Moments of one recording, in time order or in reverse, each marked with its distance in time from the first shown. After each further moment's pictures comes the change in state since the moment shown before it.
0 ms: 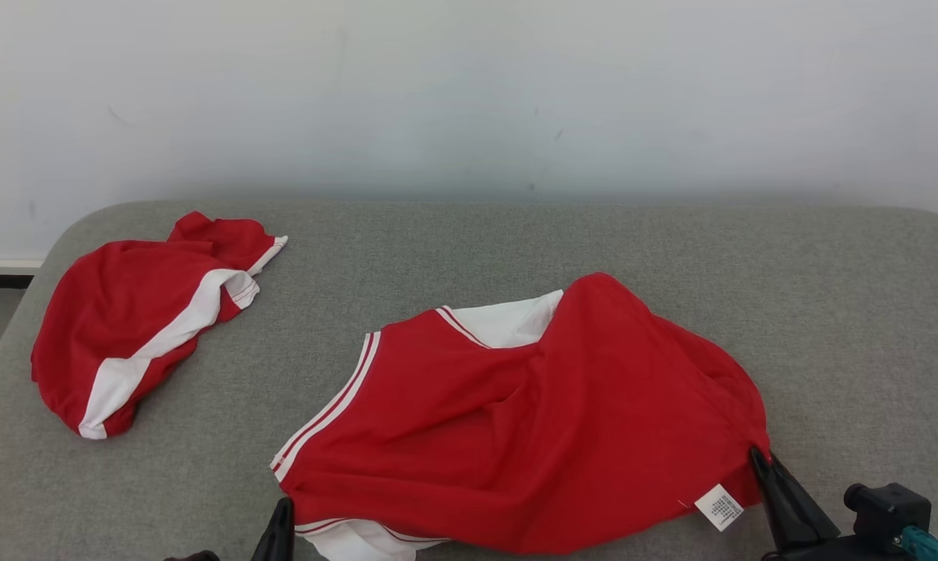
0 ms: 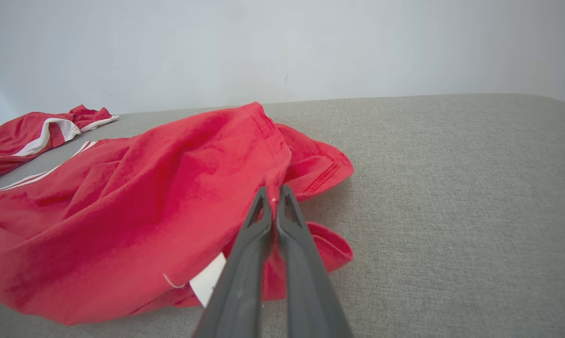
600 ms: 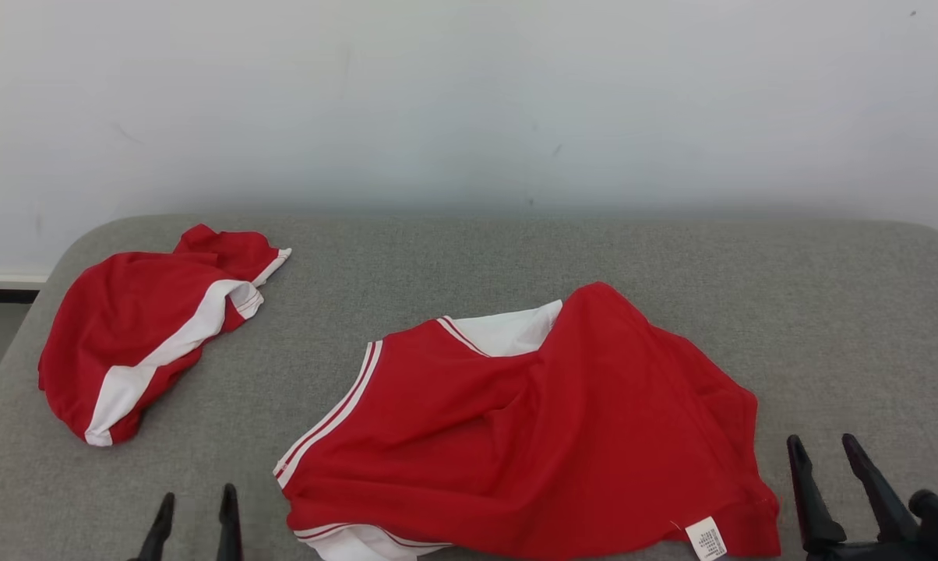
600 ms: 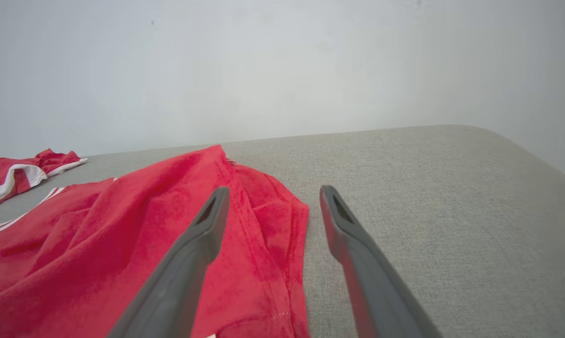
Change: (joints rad) left arm 0.071 0.013 0.168 -0.145 0.263 0.047 0.000; right arm 0.066 0.047 -0.187 -0.074 -0.072 0.000 0.000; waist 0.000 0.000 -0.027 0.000
